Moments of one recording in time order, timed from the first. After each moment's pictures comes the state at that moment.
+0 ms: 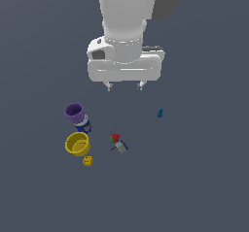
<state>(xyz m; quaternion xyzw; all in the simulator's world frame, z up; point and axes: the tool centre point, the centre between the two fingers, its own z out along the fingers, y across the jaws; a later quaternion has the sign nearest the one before) -0.003 0.002 0.327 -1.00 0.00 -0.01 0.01</state>
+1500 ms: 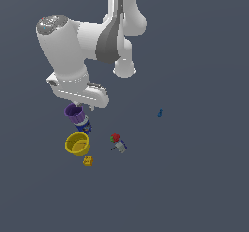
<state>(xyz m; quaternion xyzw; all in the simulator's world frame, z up) -0.012 -0.155 0.221 -0.99 0.15 0.00 0.00</state>
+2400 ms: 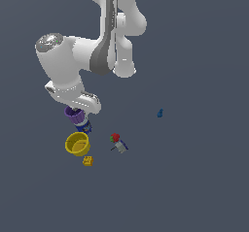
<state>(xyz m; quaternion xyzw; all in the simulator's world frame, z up) -0.023 -0.187 0.178 -0.98 0.18 0.00 0.00</state>
